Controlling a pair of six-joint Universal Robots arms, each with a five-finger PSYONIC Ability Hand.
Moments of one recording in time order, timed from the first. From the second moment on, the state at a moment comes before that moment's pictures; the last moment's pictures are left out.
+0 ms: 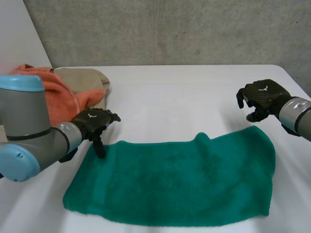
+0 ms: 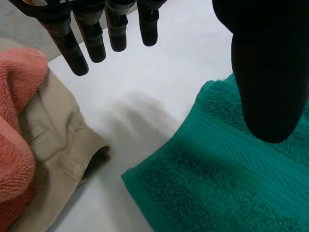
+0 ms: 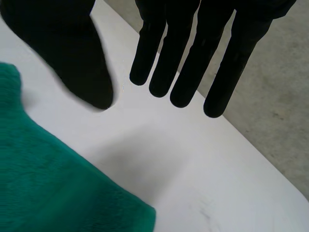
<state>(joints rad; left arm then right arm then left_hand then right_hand) 4.40 -2.10 -1.40 2.97 -1.35 3.52 1.65 -1.13 1.37 0.11 1.13 2.58 0.19 0.20 0.21 0.20 0.05 0.83 0.90 0.91 0.91 0.74</state>
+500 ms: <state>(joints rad) 4.41 -2.06 -1.44 2.98 -1.34 3.50 1.60 -0.82 1.25 0.13 1.19 2.59 0.19 0.20 0.21 0.20 0.05 0.70 0.68 0.69 0.69 0.53</state>
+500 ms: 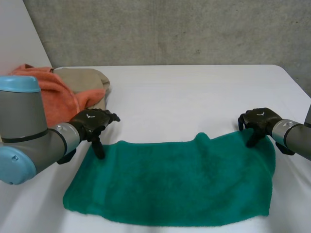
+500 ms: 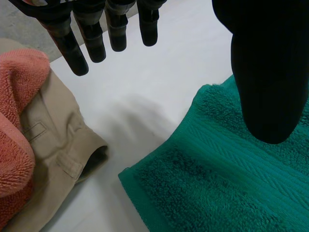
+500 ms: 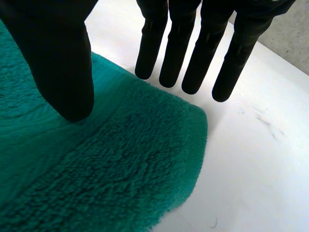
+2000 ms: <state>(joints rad) 4.37 -2.11 -1.37 3.00 -1.34 3.43 1.69 -1.12 1.37 0.06 1.13 2.70 0.19 0.20 0.21 0.20 0.05 0.69 0.70 0.71 0.71 0.52</state>
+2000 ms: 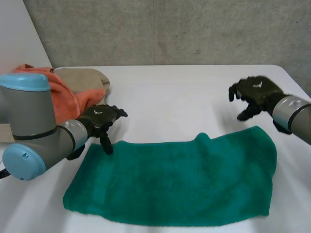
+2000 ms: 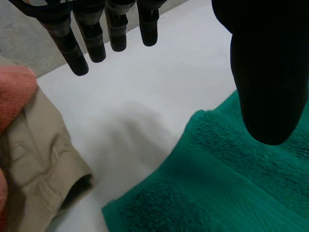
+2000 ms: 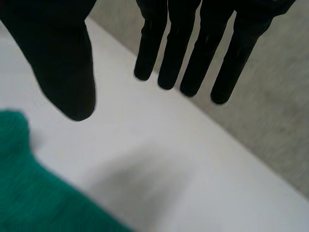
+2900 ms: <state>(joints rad) 4.32 -2.21 -1.25 3.02 -1.31 3.39 1.87 -1.19 1.28 0.26 1.01 2.77 0.19 0.20 0.21 0.20 0.05 1.12 1.18 1.19 1.19 0.98</state>
